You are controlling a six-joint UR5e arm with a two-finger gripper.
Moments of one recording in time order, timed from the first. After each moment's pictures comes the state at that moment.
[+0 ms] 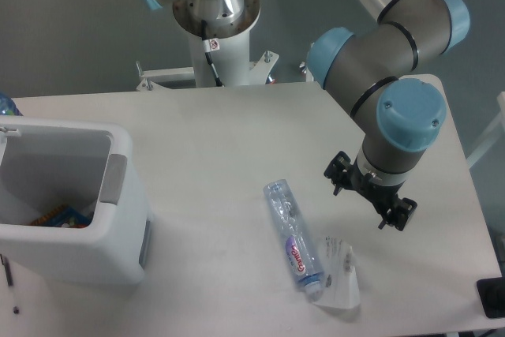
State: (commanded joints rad) arm 2.56 -2.11 -1.21 -1.38 1.56 1.30
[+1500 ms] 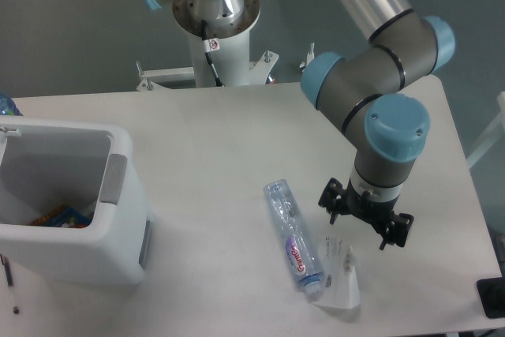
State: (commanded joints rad) arm 2.55 -2.17 -1.32 -1.02 1.50 1.08
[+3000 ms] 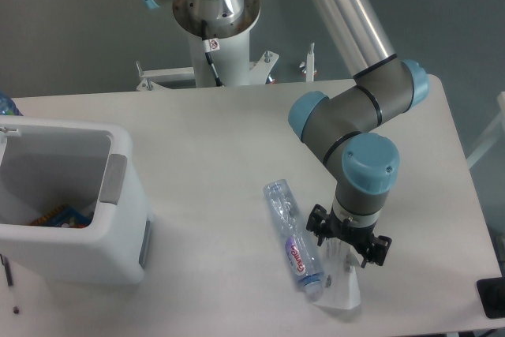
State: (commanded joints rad) arm 2.53 -2.22 -1.39 -0.95 1.51 1.08
